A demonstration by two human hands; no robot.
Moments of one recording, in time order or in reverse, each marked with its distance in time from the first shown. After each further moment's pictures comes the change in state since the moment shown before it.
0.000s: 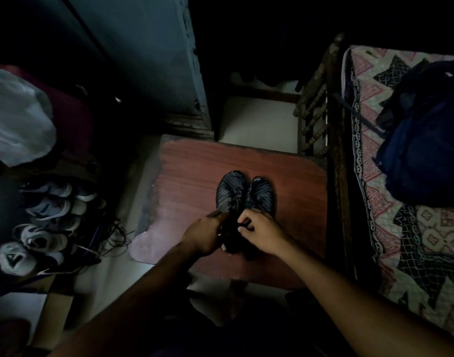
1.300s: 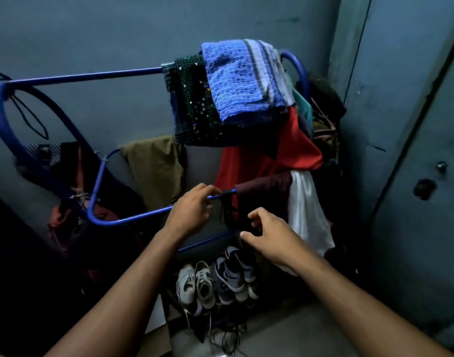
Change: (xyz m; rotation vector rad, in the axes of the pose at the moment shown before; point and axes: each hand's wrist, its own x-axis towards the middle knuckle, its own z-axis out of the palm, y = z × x) left_hand -0.437 -0.269 -0.373 0.100 1.310 -0.702; right_hand 0.073 -0.646 0.079 -0.296 -0.191 -0.896
